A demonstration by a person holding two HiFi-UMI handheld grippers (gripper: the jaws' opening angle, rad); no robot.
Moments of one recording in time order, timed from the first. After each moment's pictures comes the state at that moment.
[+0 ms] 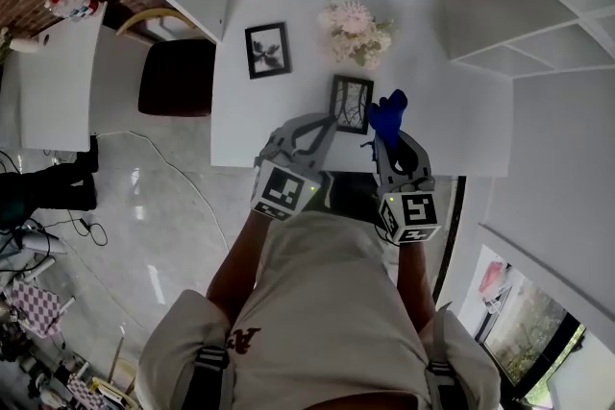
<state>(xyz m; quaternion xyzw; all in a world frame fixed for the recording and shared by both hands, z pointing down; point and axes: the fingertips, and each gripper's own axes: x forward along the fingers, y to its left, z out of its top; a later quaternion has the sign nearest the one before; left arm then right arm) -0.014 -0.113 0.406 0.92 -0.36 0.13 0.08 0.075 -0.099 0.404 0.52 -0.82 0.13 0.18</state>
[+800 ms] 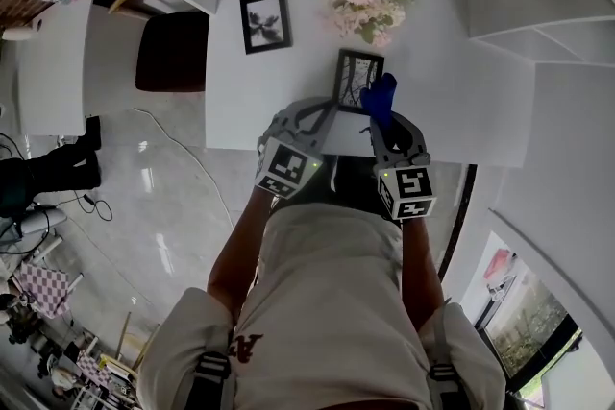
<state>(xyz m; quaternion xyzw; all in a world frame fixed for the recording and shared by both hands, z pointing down) -0.008 -0.110 0.505 0.91 -0.34 0.19 0.12 0.070 -0.100 0.495 0.47 -0.83 0.18 0.23</state>
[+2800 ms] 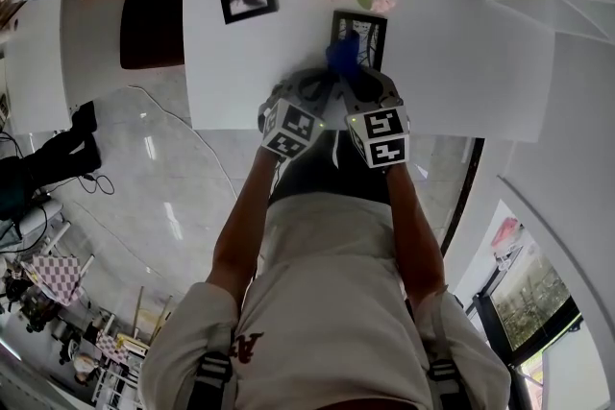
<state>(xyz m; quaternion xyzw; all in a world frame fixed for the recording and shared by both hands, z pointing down) 0.009 -0.099 0.628 0.89 -0.29 0.30 0.17 0.027 -0.119 0.592 0.42 -0.83 0.24 0.28</state>
